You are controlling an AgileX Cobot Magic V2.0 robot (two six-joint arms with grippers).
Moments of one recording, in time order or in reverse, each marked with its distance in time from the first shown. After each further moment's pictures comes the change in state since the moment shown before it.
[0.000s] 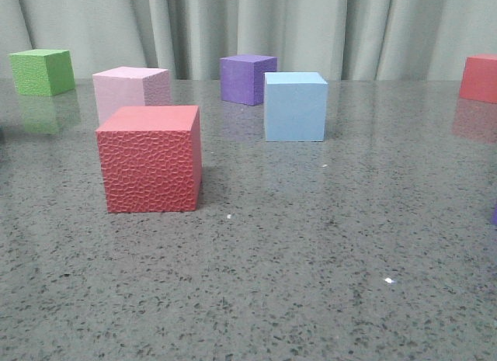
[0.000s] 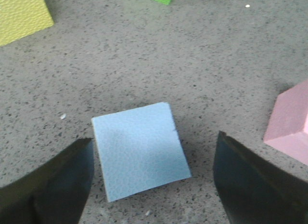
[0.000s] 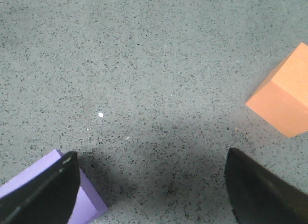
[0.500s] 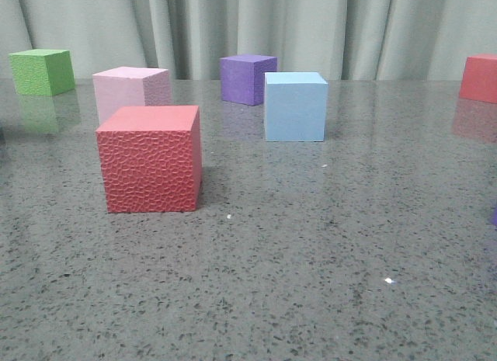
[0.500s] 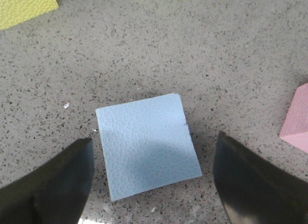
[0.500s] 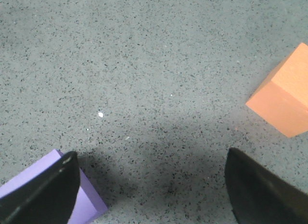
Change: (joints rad) left arm 0.000 0.042 -0.003 0.021 0.019 -0.029; right arm 0.000 0.000 0.000 0.000 0.000 0.000
